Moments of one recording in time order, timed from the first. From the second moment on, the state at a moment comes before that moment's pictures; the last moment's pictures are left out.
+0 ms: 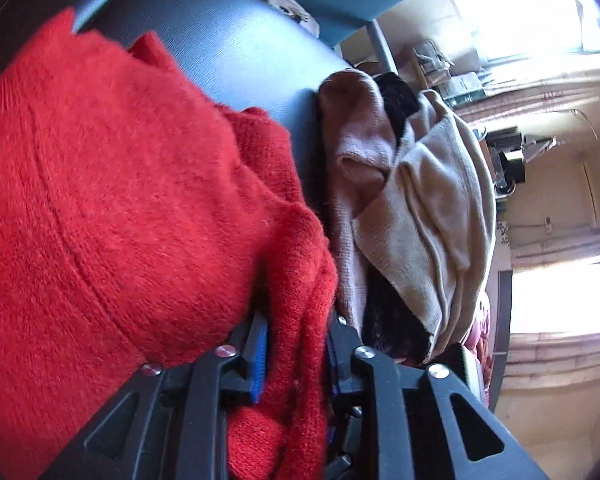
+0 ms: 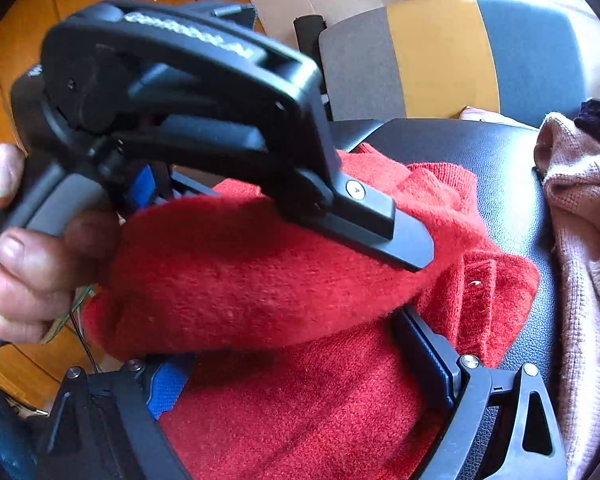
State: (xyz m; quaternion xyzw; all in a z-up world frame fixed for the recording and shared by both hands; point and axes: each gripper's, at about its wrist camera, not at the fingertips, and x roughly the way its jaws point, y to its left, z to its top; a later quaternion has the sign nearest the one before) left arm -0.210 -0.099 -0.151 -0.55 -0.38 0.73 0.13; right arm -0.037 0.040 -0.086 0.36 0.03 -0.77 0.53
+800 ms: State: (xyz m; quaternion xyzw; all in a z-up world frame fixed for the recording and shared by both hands) left arm 0.037 -0.223 -0.127 -0.37 -0.33 0.87 -0.02; right arm -0.010 0.093 0.019 0.33 -0.05 -0.75 0.58
